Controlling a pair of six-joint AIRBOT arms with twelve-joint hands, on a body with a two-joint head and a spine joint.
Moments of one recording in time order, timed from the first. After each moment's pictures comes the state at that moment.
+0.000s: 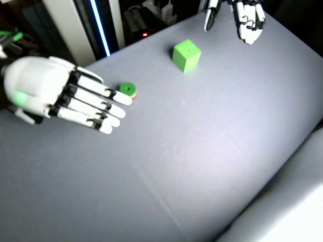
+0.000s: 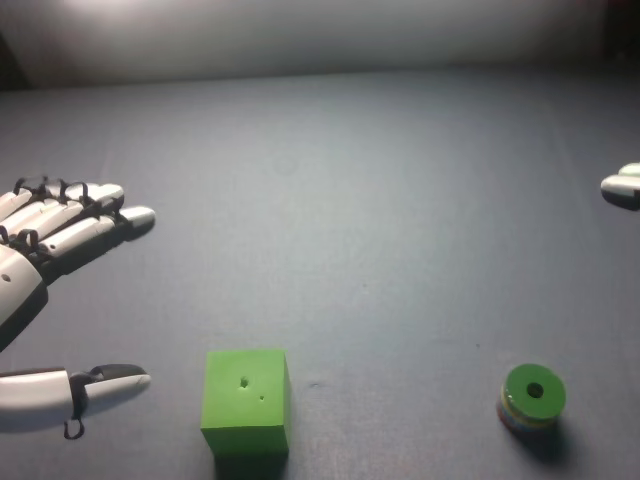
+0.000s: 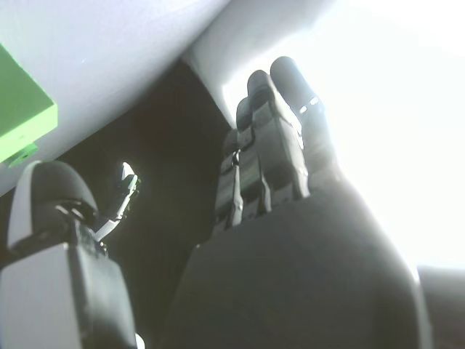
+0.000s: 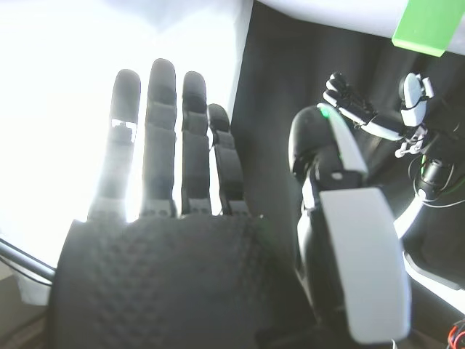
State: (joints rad) left arm 1.18 -0.83 0.87 -0.28 -1.34 0.90; right arm -1.20 -0.82 0.99 0.14 1.33 -0.79
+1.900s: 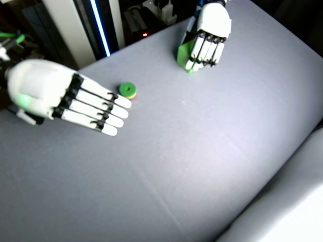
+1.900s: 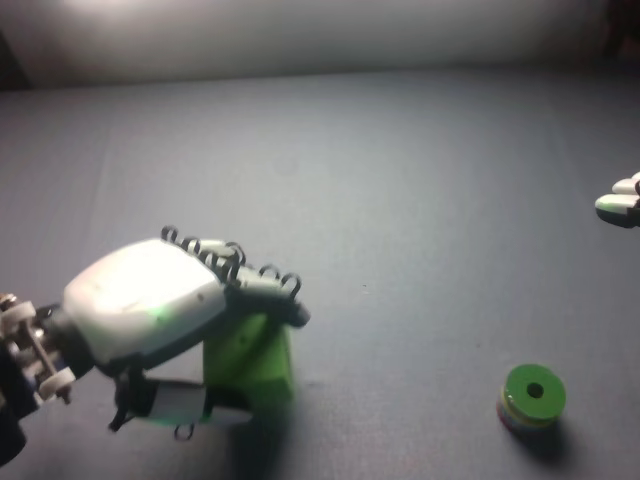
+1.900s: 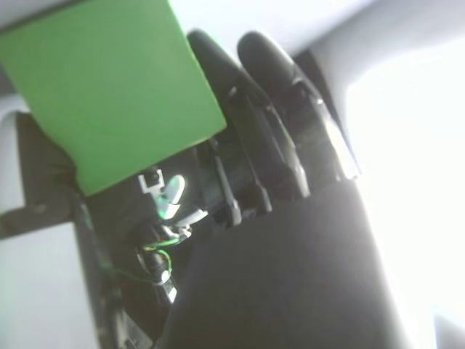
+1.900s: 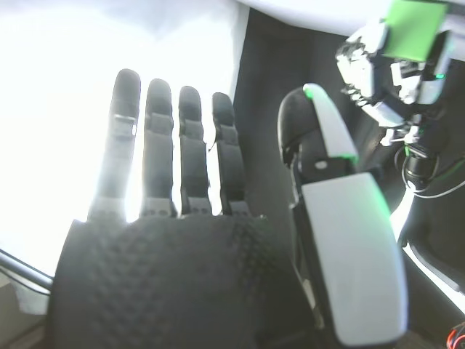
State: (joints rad) left arm 0.85 -1.02 1.03 0.09 -0.91 0.79; right arm -1.20 -0.84 1.00 0.13 1.30 -0.79
